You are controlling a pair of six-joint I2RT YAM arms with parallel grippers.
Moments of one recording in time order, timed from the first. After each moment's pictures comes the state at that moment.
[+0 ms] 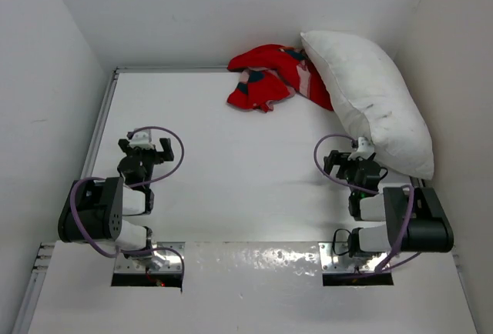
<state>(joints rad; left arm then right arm) 0.09 1.43 0.13 1.22 0.08 0.00 -0.05 1.40 0.03 1.08 -0.07 0.09</state>
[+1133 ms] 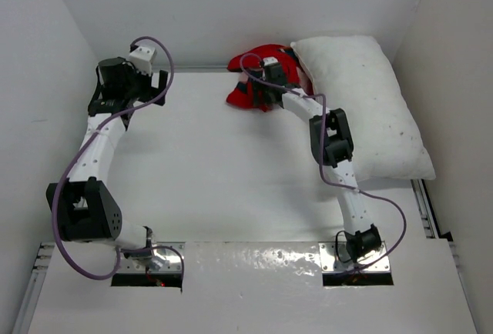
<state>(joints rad) 0.09 1.43 1.26 -0.24 0.23 0.29 0.38 2.58 2.12 -0.28 0.13 0.09</state>
